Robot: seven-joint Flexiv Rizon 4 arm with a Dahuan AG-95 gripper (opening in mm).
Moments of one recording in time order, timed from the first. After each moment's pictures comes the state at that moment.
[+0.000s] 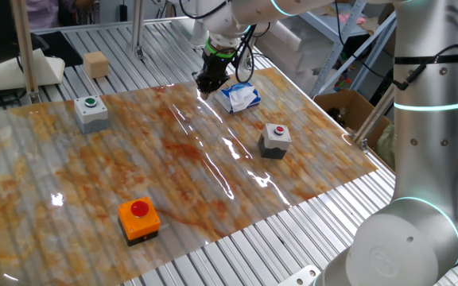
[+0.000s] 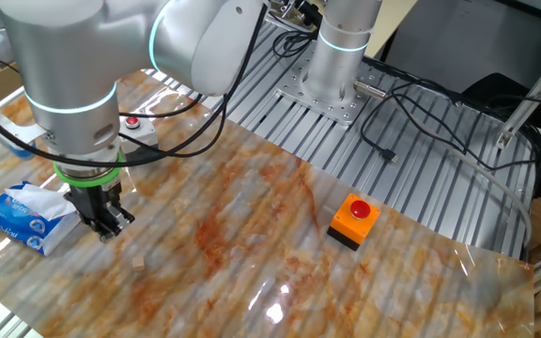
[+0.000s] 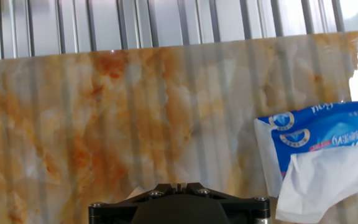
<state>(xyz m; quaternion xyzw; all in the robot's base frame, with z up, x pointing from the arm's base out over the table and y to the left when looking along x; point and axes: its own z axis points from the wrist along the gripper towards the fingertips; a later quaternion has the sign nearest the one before) 0.705 -0.135 0.074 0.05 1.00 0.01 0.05</state>
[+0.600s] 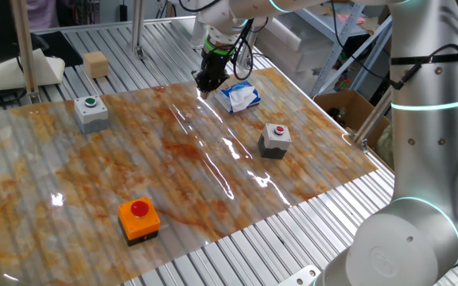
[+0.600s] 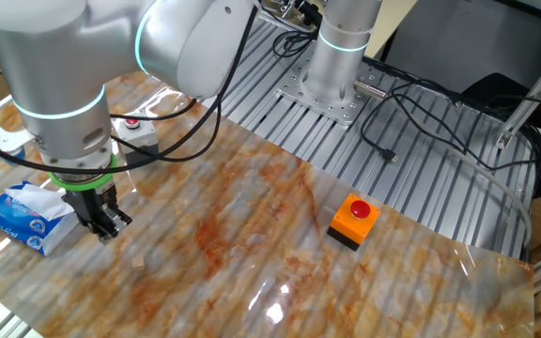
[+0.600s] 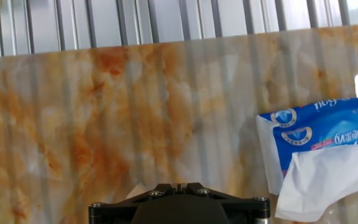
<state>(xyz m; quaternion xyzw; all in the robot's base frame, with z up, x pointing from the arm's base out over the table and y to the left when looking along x) 0.706 -0.135 0.073 0.05 1.00 0.01 0.03</state>
